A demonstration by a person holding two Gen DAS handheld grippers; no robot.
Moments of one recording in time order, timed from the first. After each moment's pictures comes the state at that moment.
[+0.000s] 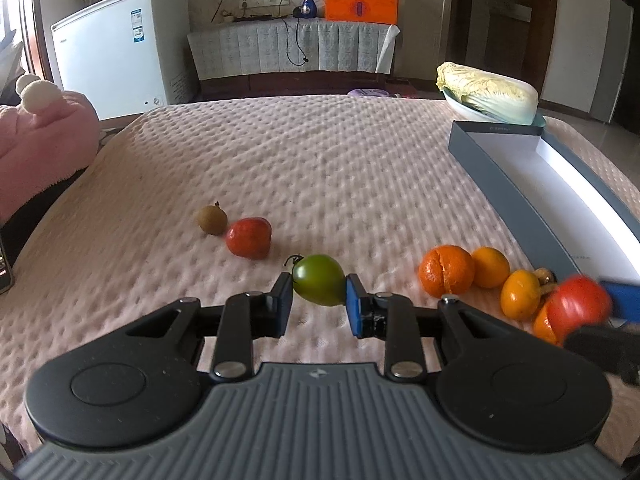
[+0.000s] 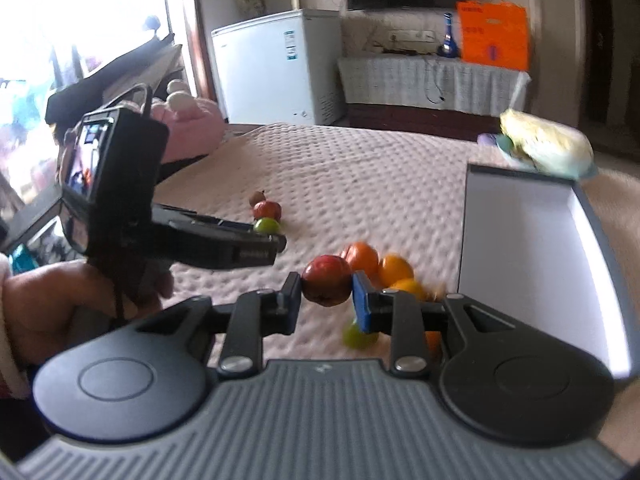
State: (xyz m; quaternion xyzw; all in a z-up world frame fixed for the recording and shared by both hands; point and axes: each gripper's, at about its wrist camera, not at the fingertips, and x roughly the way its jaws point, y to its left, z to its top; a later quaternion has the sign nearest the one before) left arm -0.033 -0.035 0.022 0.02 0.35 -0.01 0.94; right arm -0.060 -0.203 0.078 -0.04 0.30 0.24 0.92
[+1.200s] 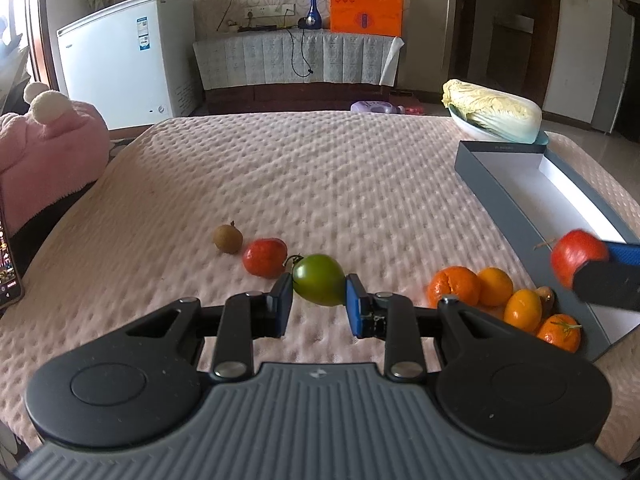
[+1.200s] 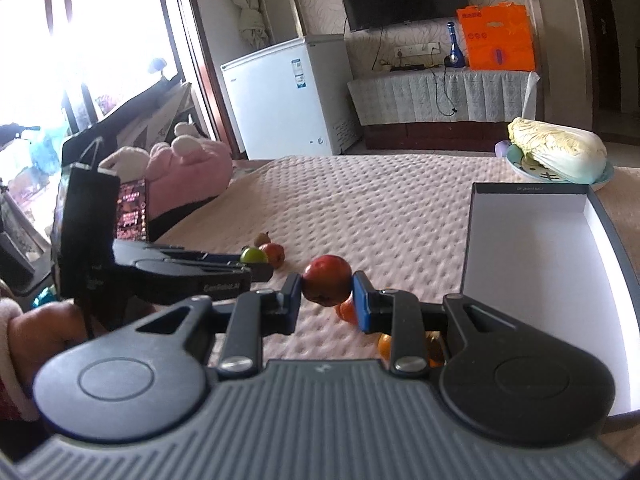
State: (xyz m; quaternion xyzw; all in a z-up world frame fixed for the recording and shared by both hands) left arm -0.037 -0.024 0.038 0.01 0.33 -0.01 0.94; right arm -0.042 -0.235 0.078 0.06 0.26 0.25 0.93
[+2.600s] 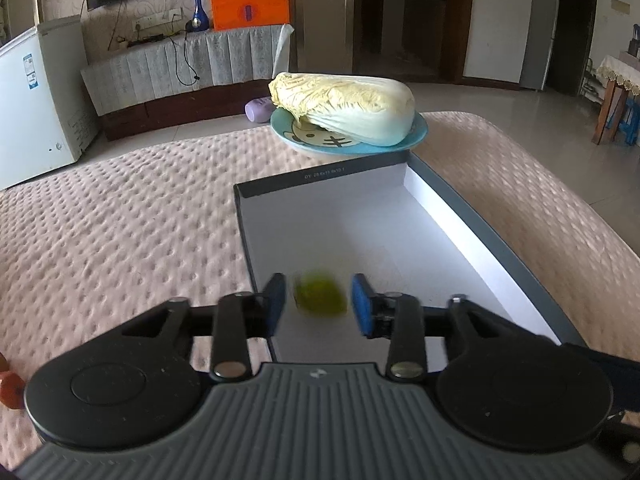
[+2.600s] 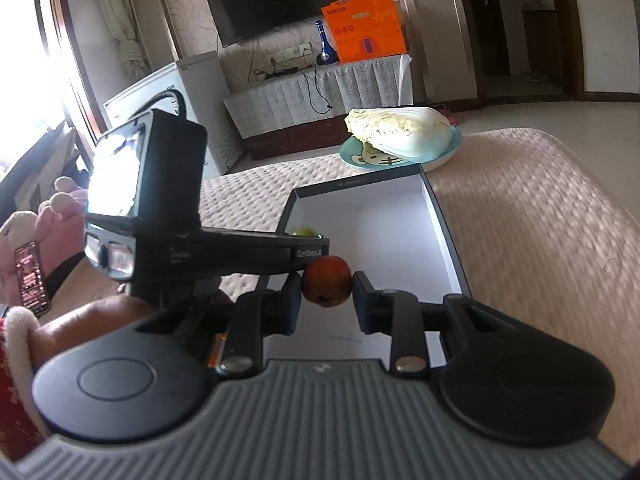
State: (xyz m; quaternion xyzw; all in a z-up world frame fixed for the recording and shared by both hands) left arm 0.082 -0.231 0.030 0.06 0.35 -0.13 0.93; right arm -0.018 -0.338 0.069 0.10 0.29 0.08 0.95
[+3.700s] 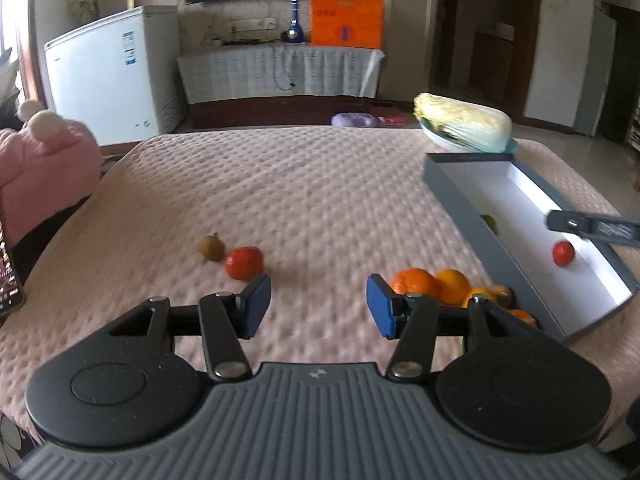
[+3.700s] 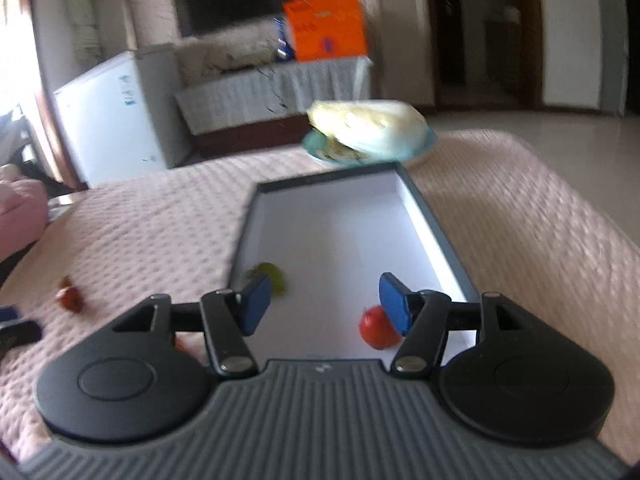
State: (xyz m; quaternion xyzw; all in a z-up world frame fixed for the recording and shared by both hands) left arm -0.063 -0.026 0.059 0.01 0.32 -0.03 0.95; right arm -0.007 -0.297 0.060 0.06 0.27 0.03 0.96
